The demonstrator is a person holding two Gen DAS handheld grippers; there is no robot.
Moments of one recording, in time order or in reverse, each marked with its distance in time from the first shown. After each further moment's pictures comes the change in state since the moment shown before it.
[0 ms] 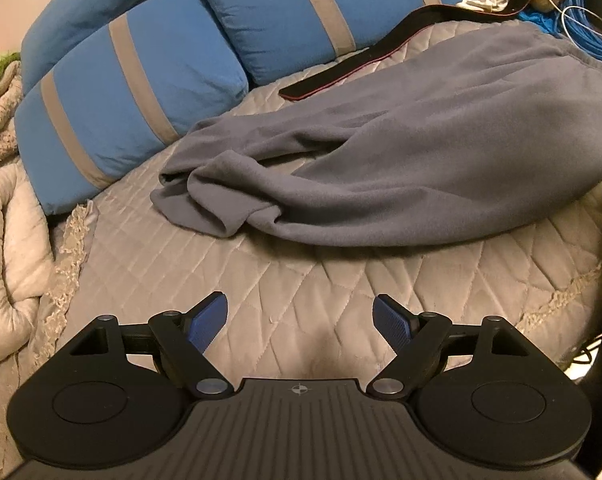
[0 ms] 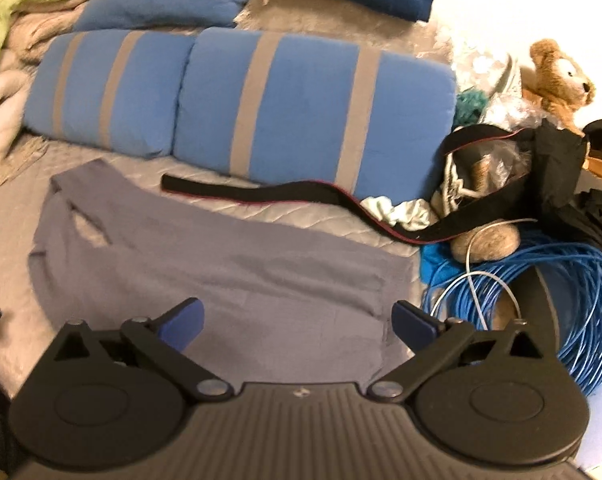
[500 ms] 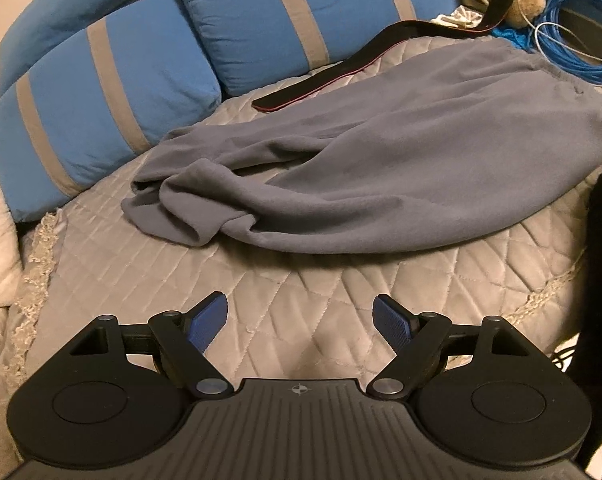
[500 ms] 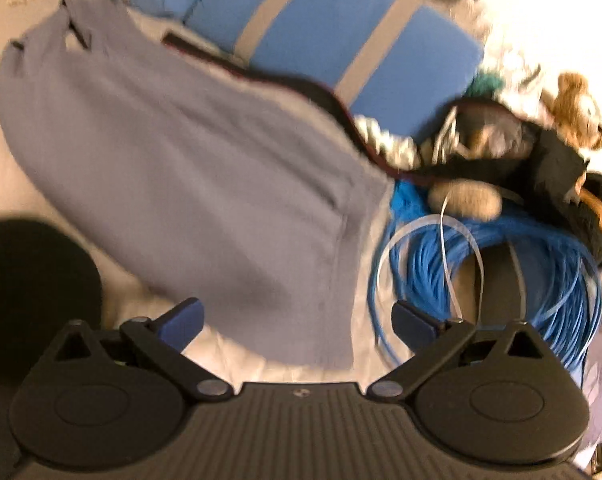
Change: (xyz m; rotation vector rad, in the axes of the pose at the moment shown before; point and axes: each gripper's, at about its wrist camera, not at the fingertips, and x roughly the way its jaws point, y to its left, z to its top) left arm 0.004 0.007 -0.004 0.001 -0.056 -0.115; right arm 0.048 -0.011 -0.119 -0.331 0.151 -0.164
